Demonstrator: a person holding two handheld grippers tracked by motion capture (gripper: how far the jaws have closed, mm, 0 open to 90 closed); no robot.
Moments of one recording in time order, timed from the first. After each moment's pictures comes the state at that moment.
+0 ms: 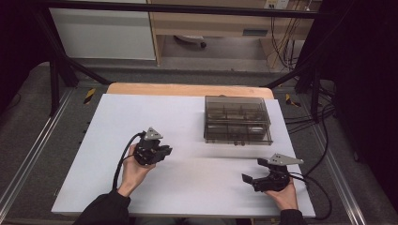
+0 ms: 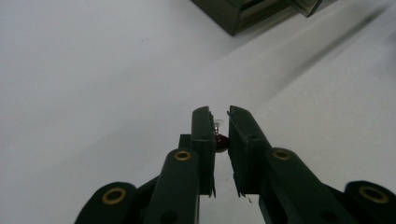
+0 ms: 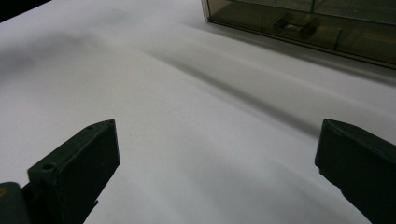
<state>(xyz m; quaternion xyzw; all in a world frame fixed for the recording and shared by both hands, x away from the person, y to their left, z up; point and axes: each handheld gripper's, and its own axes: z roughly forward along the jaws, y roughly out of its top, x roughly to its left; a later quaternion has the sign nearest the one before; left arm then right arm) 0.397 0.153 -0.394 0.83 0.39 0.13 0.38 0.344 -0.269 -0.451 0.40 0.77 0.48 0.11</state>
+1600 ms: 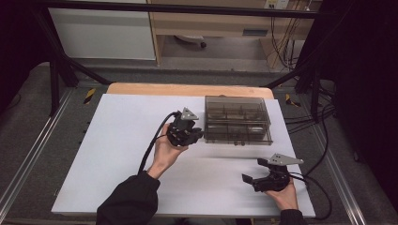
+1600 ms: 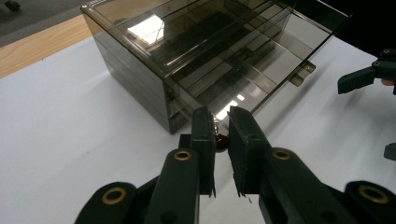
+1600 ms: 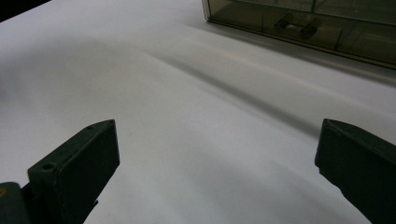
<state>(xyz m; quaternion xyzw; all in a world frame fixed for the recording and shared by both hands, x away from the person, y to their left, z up) 0.424 0.058 -0.335 0.84 0.33 0.13 0.41 0.344 -0.269 -0.451 0.39 0.77 0.48 0.11</state>
